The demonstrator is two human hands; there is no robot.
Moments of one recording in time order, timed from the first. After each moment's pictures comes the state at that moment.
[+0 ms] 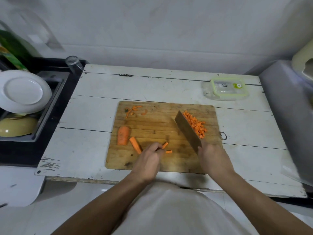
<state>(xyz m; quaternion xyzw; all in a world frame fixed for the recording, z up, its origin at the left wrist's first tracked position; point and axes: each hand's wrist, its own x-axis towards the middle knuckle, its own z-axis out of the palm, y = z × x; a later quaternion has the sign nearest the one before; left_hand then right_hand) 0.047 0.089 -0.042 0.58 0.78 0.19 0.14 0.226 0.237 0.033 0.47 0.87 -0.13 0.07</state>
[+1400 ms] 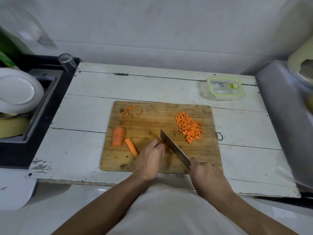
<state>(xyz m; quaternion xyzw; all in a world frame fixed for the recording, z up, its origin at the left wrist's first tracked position) 0.063 0.115 -0.035 0.50 0.81 0.27 0.14 0.244 0.193 0.048 0.36 0.91 -0.07 0.19</state>
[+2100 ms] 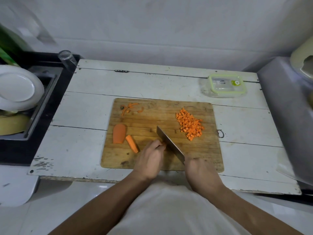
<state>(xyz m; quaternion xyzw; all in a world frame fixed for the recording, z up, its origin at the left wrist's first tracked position) 0.059 0.105 -0.044 0.56 0.79 0.21 0.14 0.227 0.187 0.043 0.34 0.92 -0.08 0.18</state>
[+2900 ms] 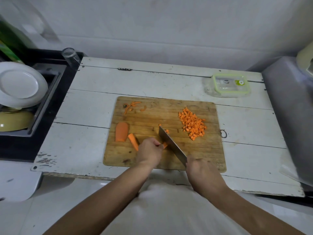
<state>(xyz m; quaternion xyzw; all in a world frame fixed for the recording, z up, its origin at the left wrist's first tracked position) 0.052 0.128 -0.020 0.14 0.85 0.33 0.37 0.229 0.184 0.039 0.35 0.91 -0.10 0.17</state>
